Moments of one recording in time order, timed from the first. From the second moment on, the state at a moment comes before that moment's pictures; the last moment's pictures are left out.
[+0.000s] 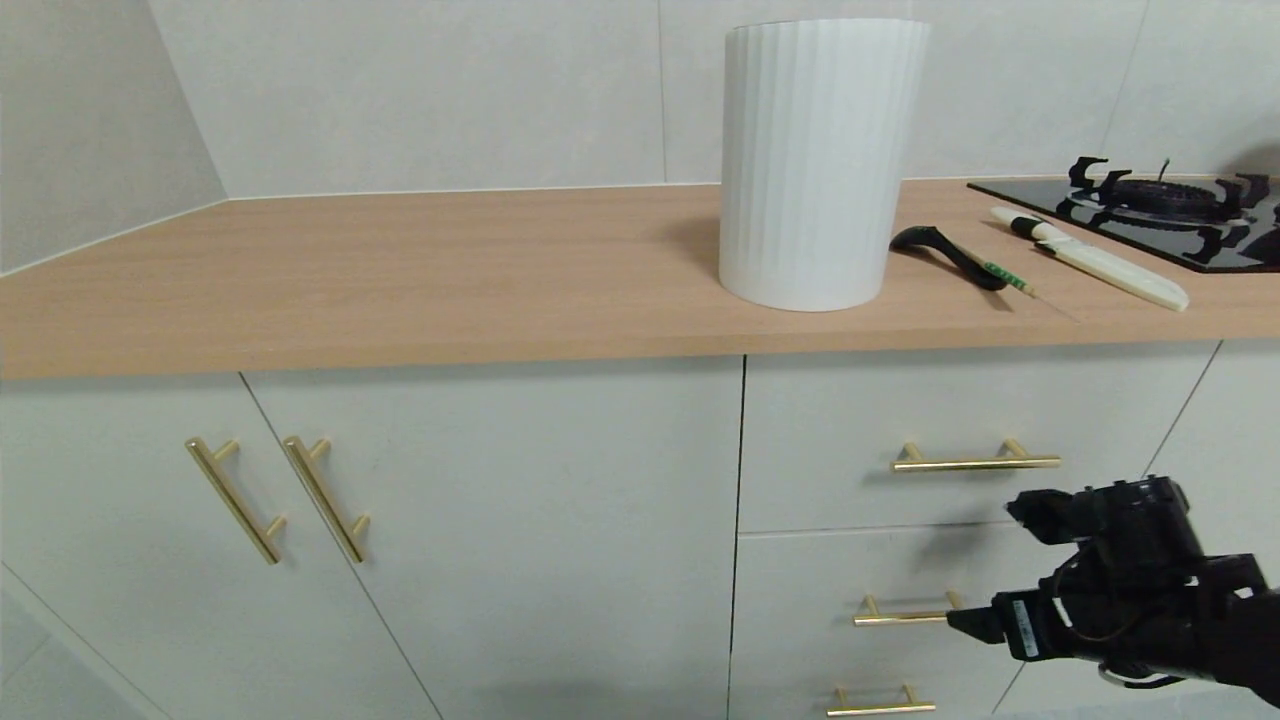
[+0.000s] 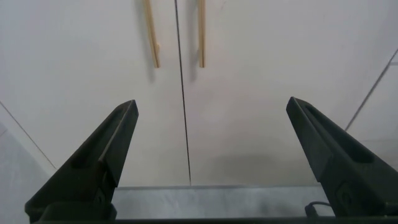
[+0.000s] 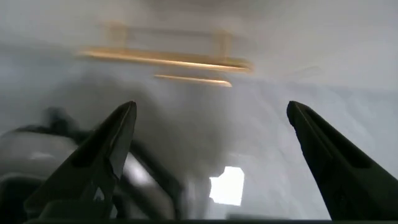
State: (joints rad) left arm 0.00 0.00 0.00 0.00 0.02 0.00; right arm 0.17 1.81 -0.40 -0.58 0.00 0.08
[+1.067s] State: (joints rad) left arm 0.00 0.00 0.00 0.00 0.02 0.00; right arm 0.16 1.40 -0.30 -0.43 0.08 0.16
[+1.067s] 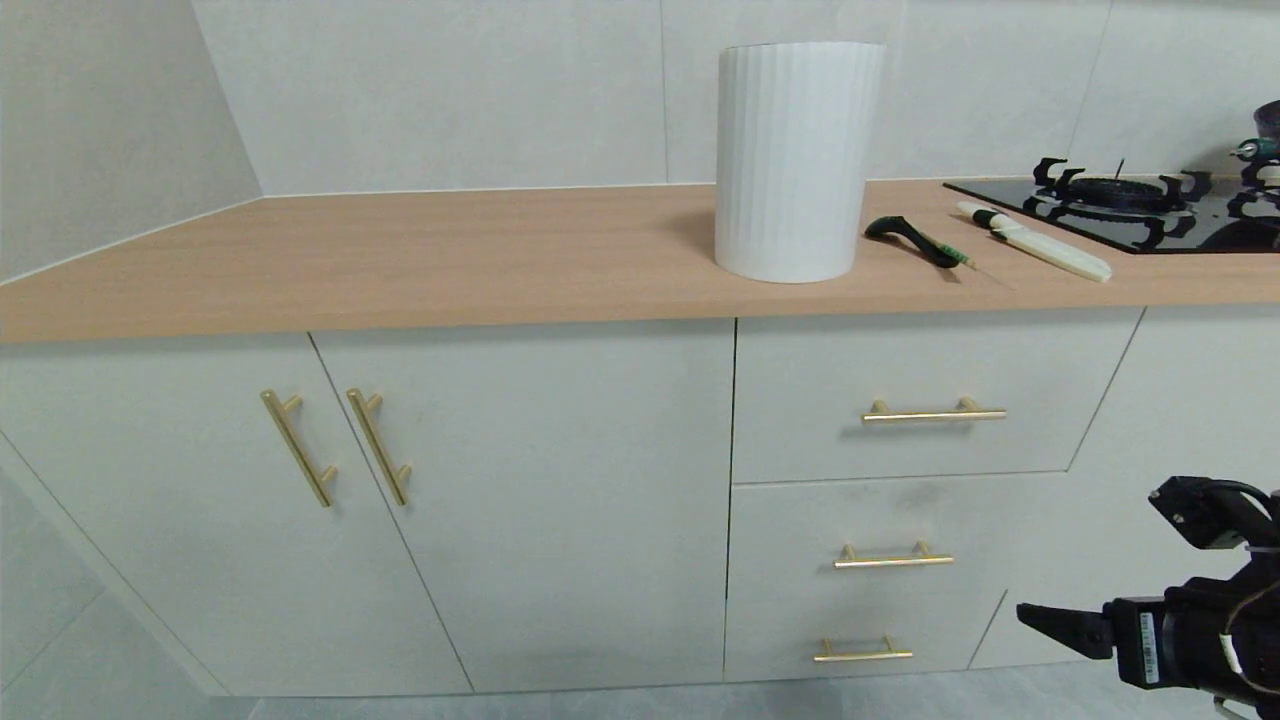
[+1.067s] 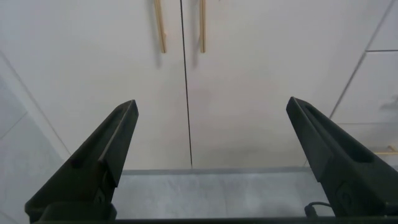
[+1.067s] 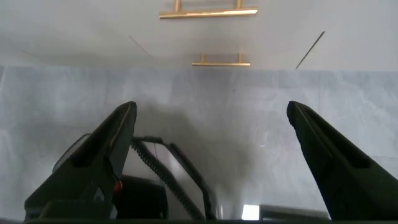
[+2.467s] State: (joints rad) left arm 0.00 0.00 0.00 0.00 0.02 0.00; right arm 0.20 2.33 -0.58 -1.20 -0.16 -0.01
